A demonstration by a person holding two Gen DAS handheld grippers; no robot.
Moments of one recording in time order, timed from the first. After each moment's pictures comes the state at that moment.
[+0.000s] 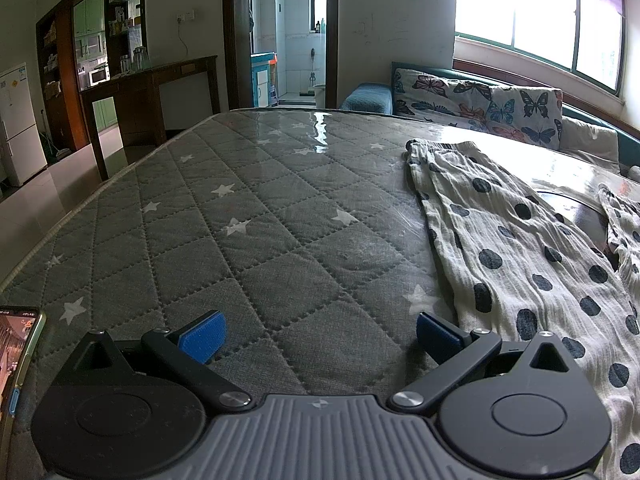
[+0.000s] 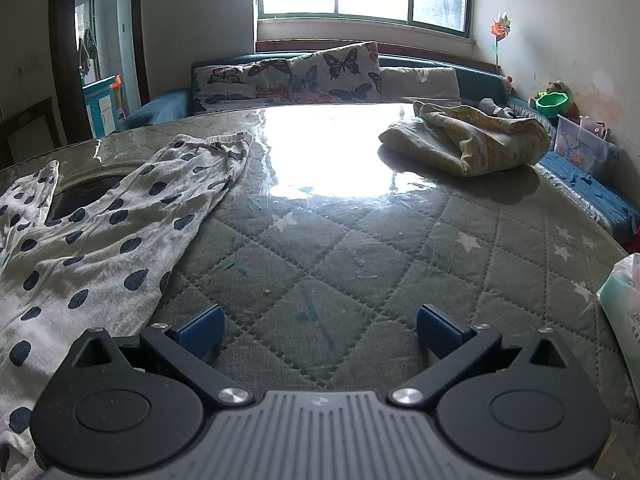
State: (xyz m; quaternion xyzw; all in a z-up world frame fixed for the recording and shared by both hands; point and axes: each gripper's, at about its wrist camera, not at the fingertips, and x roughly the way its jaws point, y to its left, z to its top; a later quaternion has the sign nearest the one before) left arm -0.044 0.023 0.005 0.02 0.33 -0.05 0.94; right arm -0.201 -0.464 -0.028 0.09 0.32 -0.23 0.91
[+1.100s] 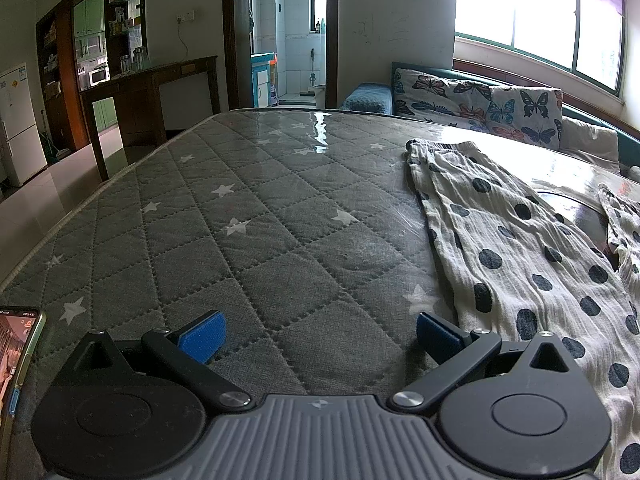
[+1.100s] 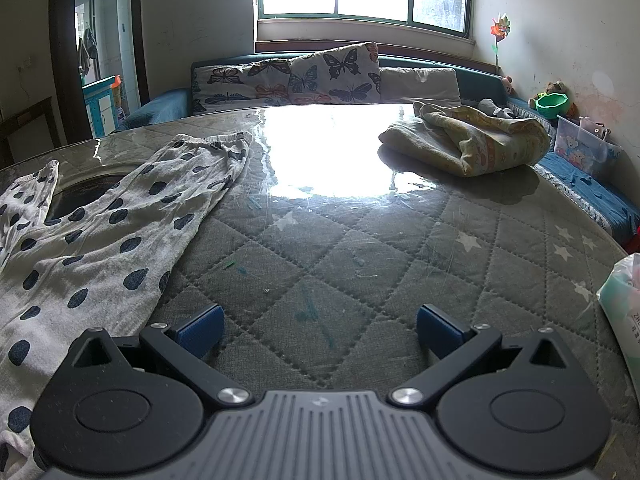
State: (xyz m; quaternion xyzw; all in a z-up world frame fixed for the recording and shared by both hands) left arm -0.044 0.023 0.005 0.02 0.33 -0.05 0.94; right arm -0.202 -0.464 -0.029 0.09 0.32 -0.23 0.91
